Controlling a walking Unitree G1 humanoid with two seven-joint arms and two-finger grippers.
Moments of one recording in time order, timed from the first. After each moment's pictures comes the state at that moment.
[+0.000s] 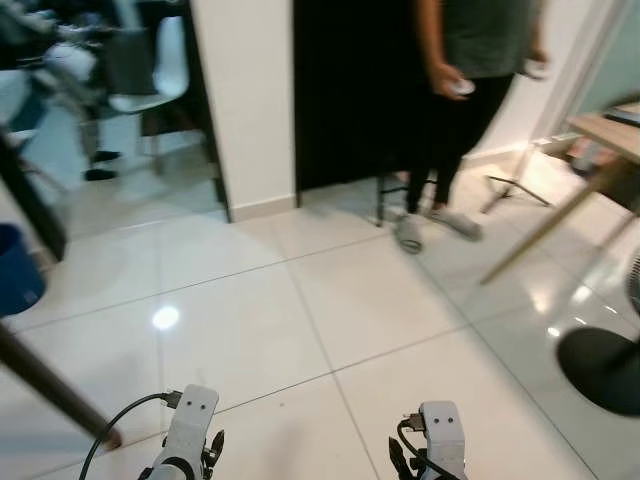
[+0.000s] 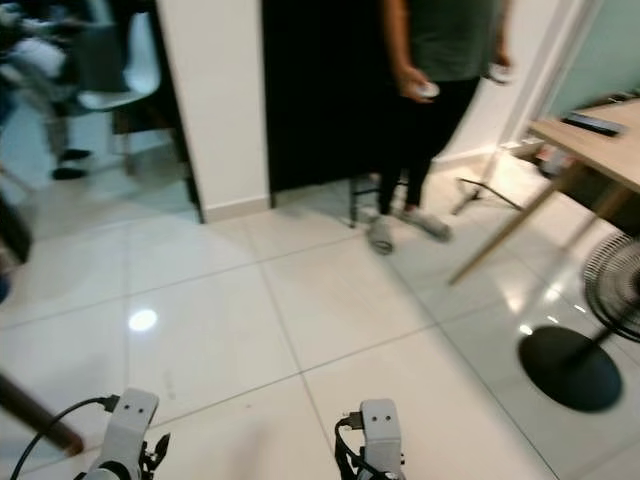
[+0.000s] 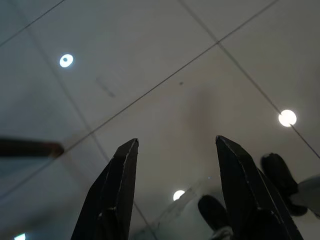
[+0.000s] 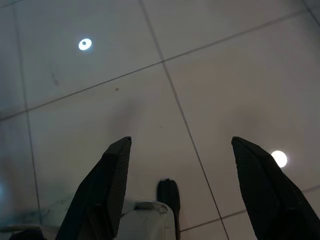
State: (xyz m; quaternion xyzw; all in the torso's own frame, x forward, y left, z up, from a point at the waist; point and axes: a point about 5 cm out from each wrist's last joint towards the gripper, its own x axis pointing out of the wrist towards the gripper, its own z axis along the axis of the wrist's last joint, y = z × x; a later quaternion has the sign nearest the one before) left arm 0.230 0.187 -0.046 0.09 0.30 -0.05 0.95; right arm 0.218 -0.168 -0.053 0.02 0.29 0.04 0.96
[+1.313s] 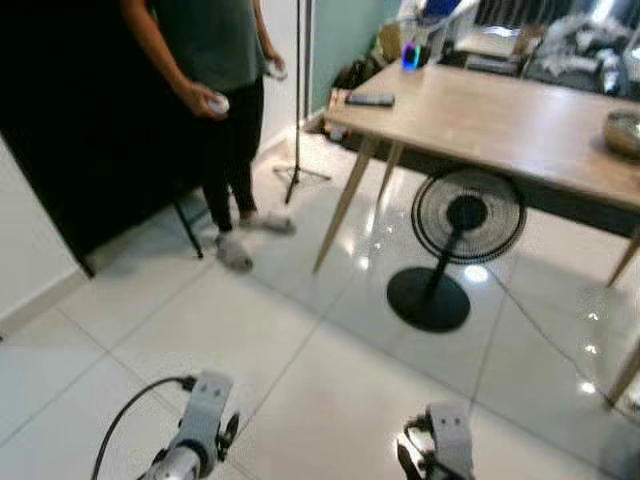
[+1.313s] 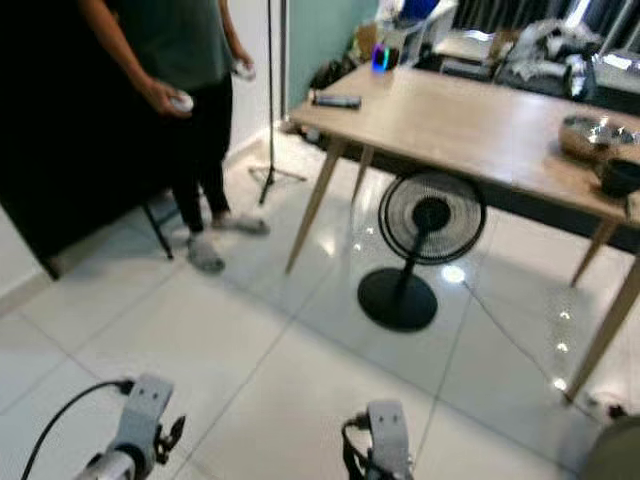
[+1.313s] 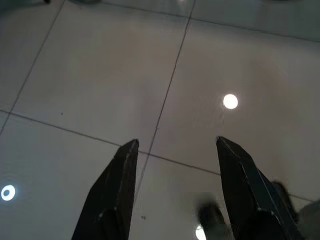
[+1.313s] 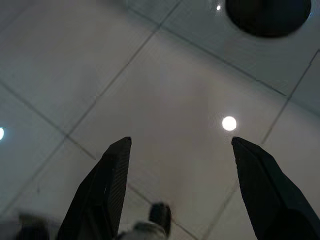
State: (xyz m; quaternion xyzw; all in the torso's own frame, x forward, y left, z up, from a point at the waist) left arm 0.233 0.179 -0.045 0.09 0.29 -0.07 0.95; right arm 0.221 -0.169 -0.052 0.01 0.29 0.04 0.96
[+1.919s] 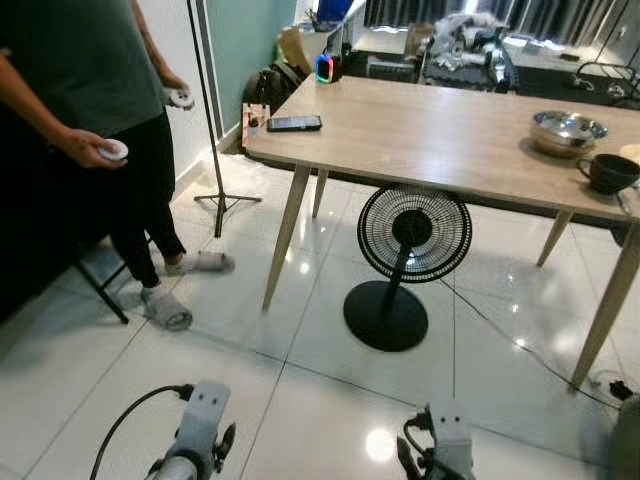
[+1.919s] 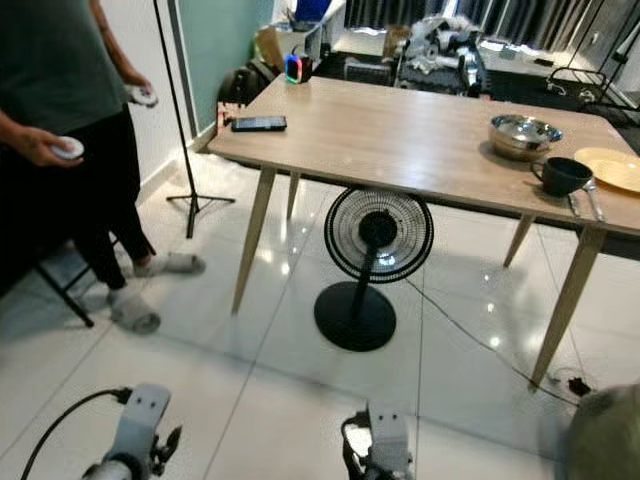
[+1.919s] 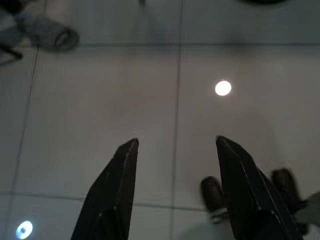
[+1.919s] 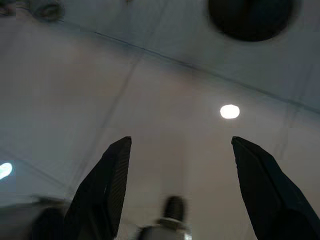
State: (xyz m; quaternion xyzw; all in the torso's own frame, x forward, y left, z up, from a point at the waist) left arm 0.234 0.189 -0.043 0.10 0.30 -0.06 0.95; right arm 0.220 -0.161 -0.053 0.01 0.29 0.05 0.96
